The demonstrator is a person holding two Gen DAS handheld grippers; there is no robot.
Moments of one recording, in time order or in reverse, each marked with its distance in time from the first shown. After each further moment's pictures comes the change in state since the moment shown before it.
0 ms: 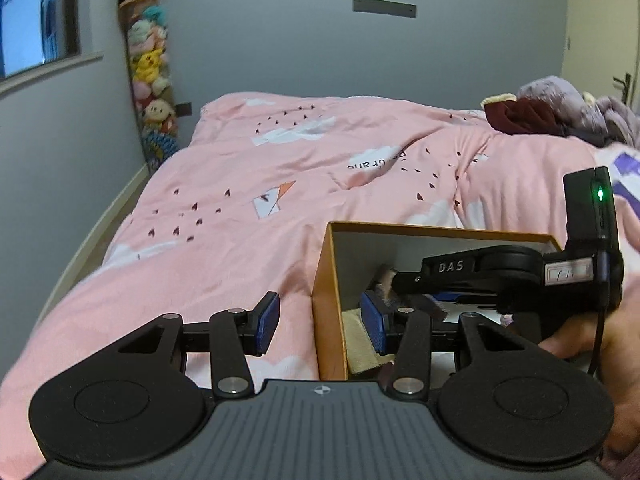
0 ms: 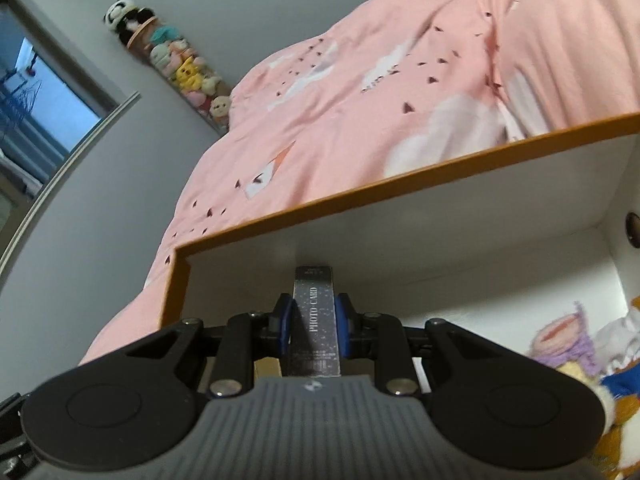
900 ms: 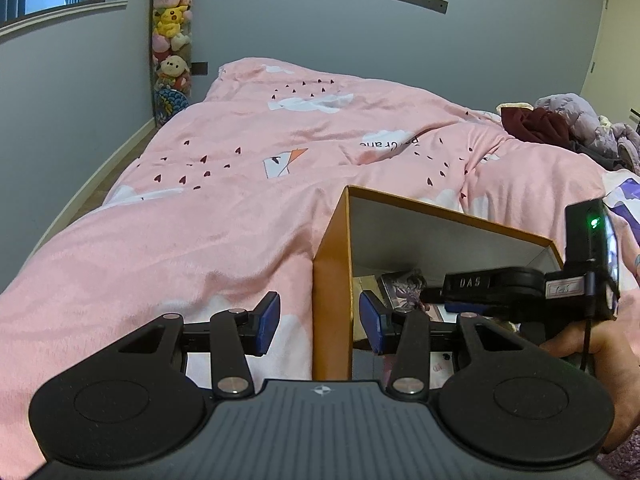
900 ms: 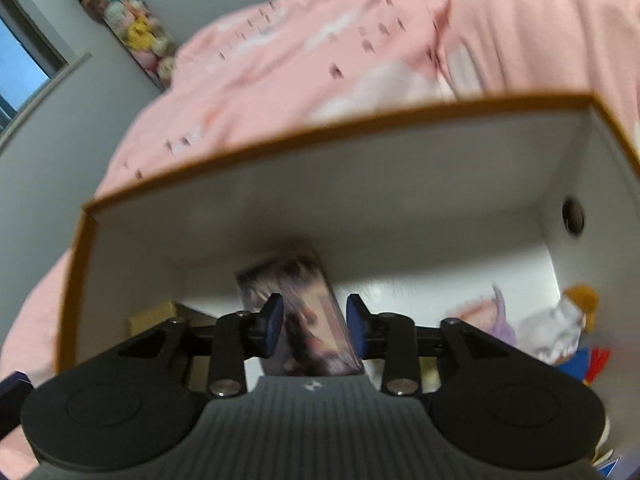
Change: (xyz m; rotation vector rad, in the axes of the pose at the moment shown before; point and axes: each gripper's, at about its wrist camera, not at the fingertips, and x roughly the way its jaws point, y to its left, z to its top) left arm -0.003 0.018 -0.018 -0.136 0.067 -0.018; right arm 0.012 -0.032 -0.002 -0.035 0.126 -0.197
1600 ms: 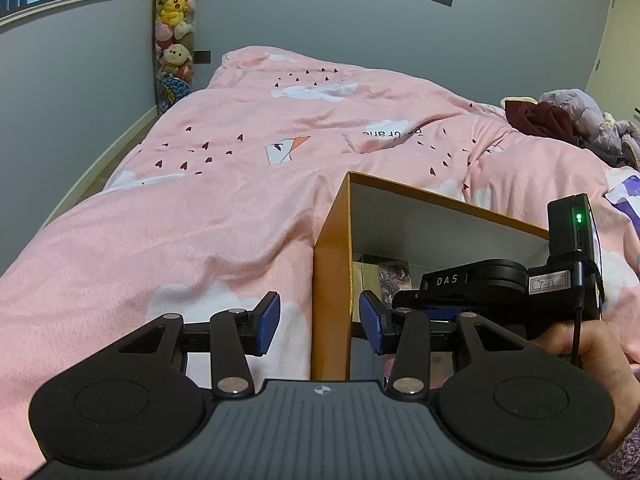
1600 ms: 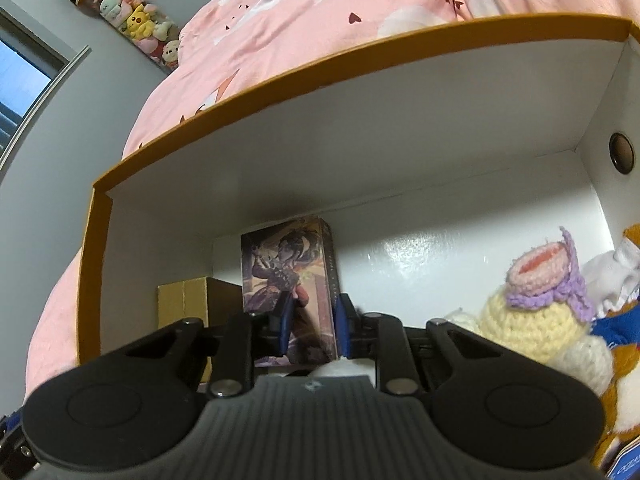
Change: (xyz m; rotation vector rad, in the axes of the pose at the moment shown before) left arm 0.001 -0.002 -0.006 -0.013 0.028 0.005; right arm 0.010 0.005 -0.015 0.064 0.086 0.083
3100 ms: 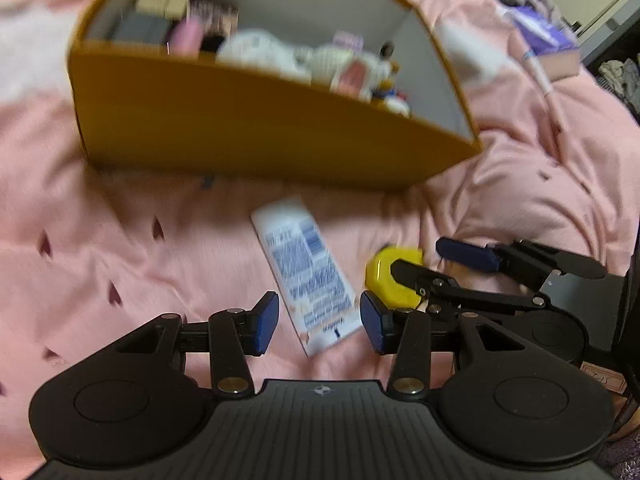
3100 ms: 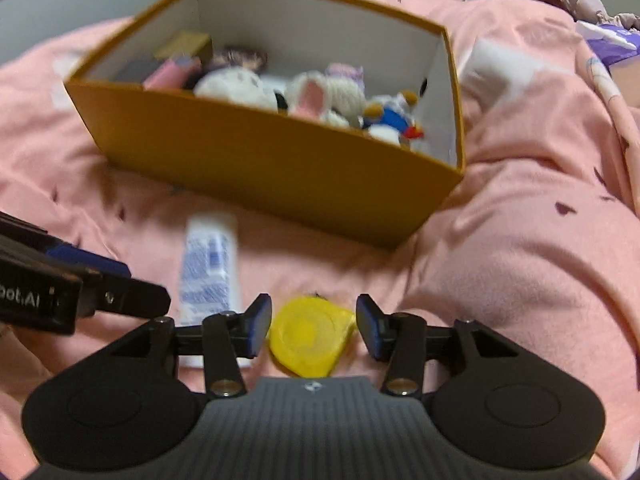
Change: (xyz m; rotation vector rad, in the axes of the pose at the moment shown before) left arm 0.003 -0.081 -0.146 0.007 0.449 -0.342; right arm -0.139 -0.061 -0.188 -0.549 -0.039 -0.343
